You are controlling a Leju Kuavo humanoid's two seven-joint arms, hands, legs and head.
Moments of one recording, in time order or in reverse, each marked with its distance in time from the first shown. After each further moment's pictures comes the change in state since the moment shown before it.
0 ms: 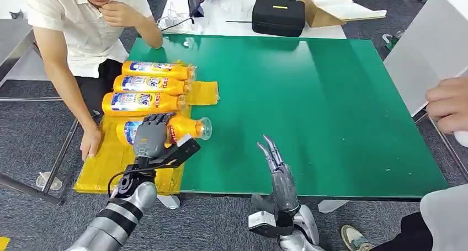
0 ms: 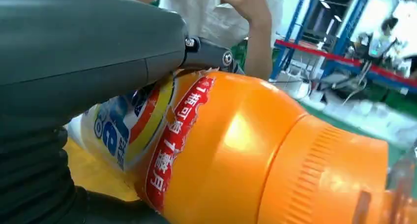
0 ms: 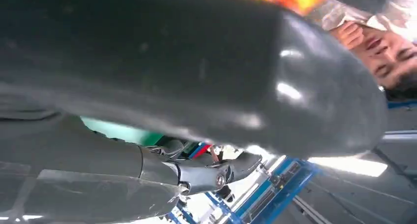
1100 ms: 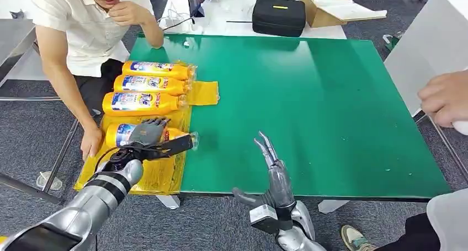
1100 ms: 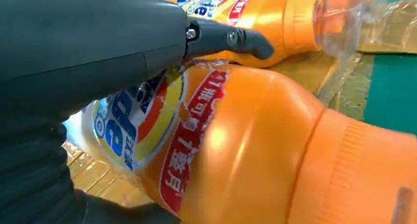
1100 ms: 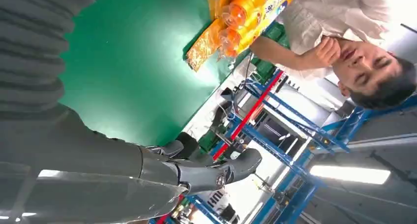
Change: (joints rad) left arm -0.247 0.044 -0.035 0.363 -0.020 -0.400 0.078; right arm -0.035 -0.010 0.052 0.000 -0.117 0.059 0.000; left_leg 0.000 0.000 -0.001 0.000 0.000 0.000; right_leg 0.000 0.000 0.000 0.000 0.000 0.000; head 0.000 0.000
